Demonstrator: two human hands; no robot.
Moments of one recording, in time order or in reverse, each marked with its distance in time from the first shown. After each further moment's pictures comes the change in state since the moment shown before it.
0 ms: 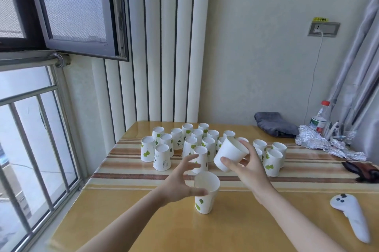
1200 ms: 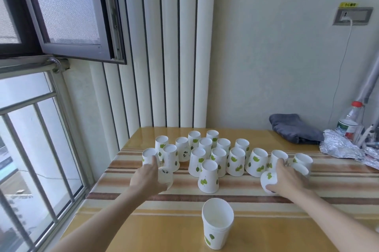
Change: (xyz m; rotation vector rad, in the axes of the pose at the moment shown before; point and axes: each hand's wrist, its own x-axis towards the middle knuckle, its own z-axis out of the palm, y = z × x) left_hand 0.067 -0.038 -0.088 0.884 0.311 -0.363; right_hand 0.115 0.064 -0.068 -1.434 -0.059 0.317
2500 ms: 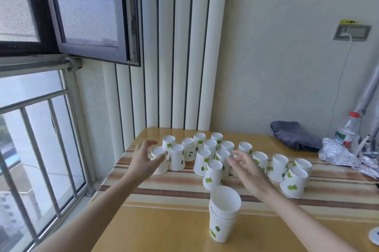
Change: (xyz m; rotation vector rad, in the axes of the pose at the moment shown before) left_hand -0.019 -0.032 -0.038 -0.718 0.184 0.045; right_hand -0.084 -0.090 -0.034 1.009 -0.110 -0.379
